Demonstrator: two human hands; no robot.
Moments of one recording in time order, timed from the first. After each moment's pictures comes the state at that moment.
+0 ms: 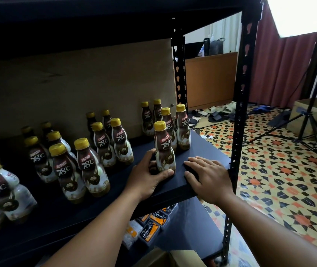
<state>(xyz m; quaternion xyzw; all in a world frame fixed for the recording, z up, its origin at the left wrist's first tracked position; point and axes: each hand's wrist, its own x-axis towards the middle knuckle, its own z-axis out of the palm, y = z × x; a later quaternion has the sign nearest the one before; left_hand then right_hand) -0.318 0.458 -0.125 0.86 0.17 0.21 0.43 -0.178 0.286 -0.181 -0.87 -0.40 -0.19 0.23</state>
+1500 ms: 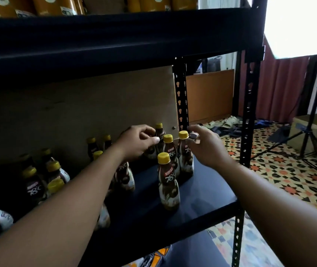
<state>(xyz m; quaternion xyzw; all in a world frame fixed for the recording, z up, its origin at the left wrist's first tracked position) -0.267 0.513 0.040 0.92 0.15 0.18 0.33 -0.117 0.330 -0.026 -0.82 -0.36 -0.12 0.44</state>
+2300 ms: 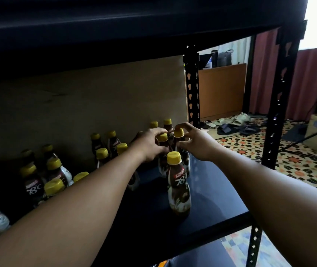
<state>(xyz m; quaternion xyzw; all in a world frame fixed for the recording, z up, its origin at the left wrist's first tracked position) -0.221 0.533 0.007 0.93 0.17 0.14 0.28 -0.078 0.393 -0.036 -0.77 -0.47 0.01 0.42</state>
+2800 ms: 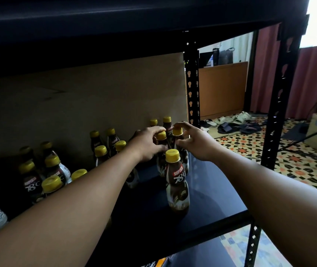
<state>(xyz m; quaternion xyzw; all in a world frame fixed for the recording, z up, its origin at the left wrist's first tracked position) -0.223 0.538 0.002 0.94 0.17 0.15 0.25 -0.078 0.393 -0.044 -0.77 -0.47 0.00 0.43</state>
